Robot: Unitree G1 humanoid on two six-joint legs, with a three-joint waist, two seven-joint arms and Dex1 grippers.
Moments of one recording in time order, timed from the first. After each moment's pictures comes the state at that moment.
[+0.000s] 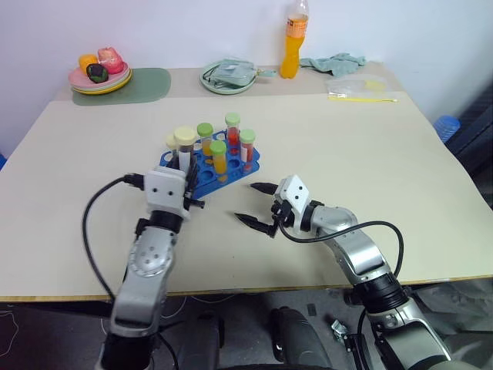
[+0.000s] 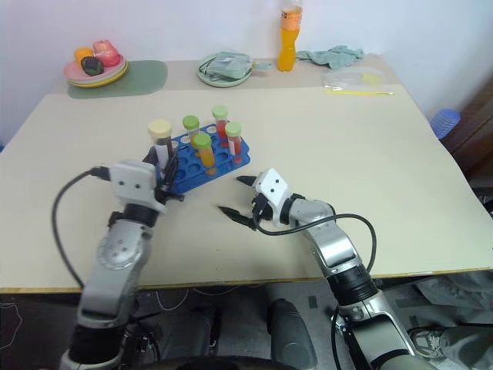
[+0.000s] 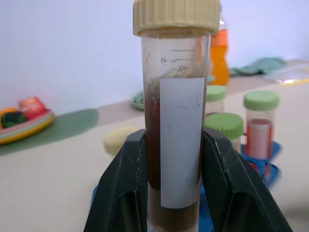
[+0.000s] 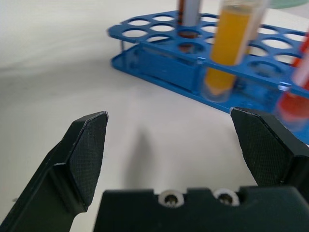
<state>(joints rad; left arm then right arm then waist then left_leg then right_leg) -0.09 0.15 -0.09 -0.39 0.09 0.12 0.05 -0.40 -0.32 0.26 -0.01 0.16 0.25 0.75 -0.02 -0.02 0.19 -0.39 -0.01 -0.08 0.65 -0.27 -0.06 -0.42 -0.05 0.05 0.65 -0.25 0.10</state>
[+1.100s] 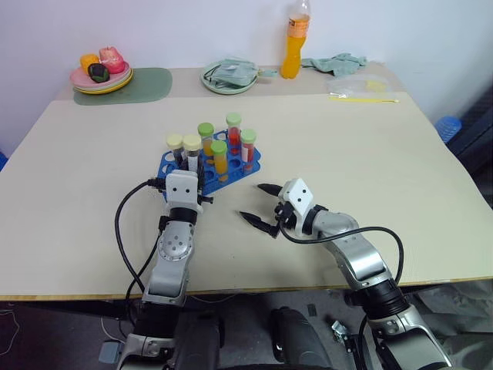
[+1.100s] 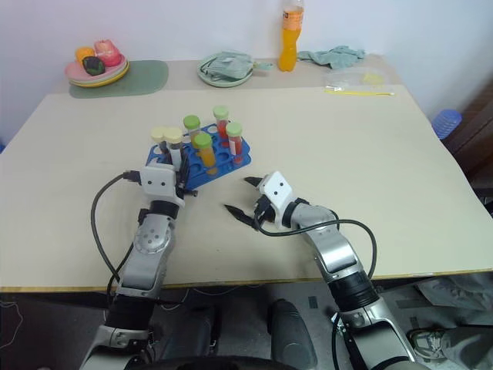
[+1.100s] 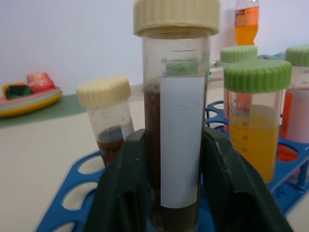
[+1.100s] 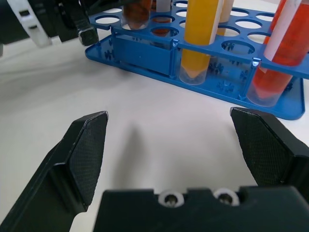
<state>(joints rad) -0.20 0.04 -0.03 0.01 0.05 -0.11 0.05 -0.36 -0.31 0.25 -0.01 0.14 0.25 0.69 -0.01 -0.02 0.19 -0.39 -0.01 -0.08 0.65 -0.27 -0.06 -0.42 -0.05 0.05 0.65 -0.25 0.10</state>
